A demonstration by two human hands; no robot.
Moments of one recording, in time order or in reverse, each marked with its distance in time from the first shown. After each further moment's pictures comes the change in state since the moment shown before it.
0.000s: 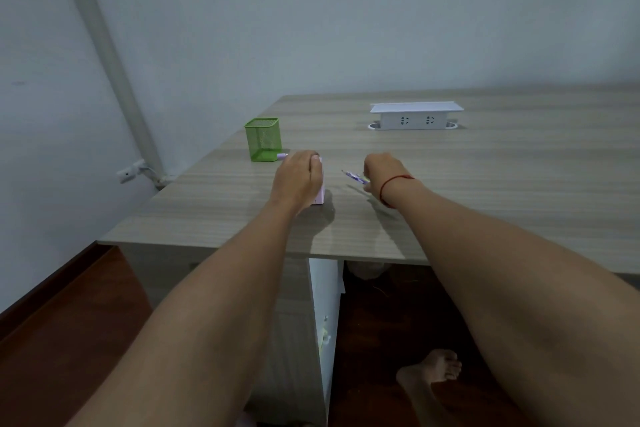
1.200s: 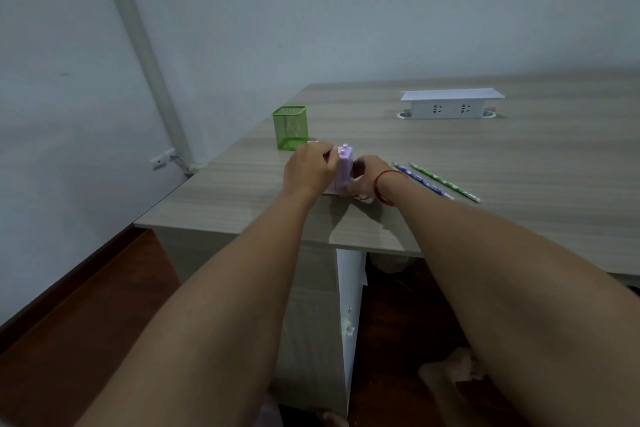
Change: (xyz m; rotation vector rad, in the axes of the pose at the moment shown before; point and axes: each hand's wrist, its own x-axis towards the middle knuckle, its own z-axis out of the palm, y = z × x) left_hand -0.005 -0.011 -0.024 0.102 0.037 -0.051; right_hand 0.010 -0.055 0.029 0.606 -0.274 0.044
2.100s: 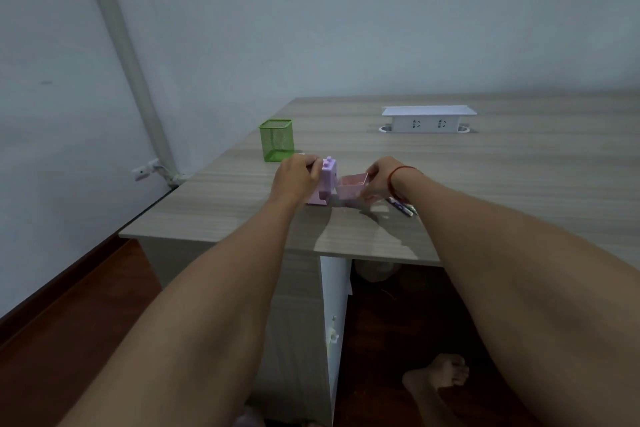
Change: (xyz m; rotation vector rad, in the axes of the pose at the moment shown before) left_hand 0.002 0.001 -0.003 -0.075 -0.063 -0.015; right_hand -0.028 0.007 -0.050 0.000 0.032 0.180
